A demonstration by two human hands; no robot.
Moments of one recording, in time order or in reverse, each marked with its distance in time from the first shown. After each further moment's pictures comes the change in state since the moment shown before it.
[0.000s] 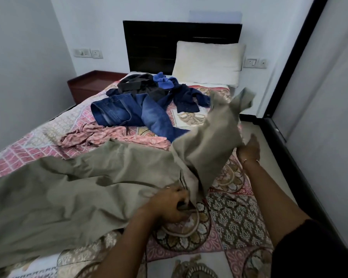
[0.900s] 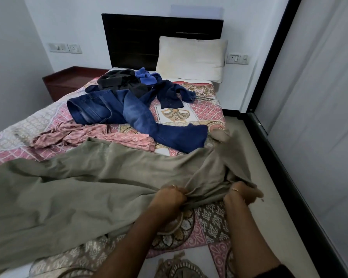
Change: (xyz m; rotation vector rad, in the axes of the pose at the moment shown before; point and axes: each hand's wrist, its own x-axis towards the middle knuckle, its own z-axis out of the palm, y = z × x) left_hand 0.044 0.017 0.043 0.289 0.145 0.193; right_hand -0.087 0.051 -0.030 0.473 0.580 0.589
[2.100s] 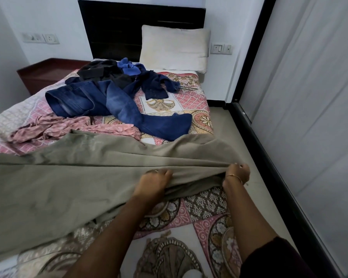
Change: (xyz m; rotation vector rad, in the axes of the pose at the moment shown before) left_hand -0.010 0.013 -0.013 0.228 0.245 0.021; right_hand 0.047 -0.005 -0.020 -0.251 -0.097 -0.170
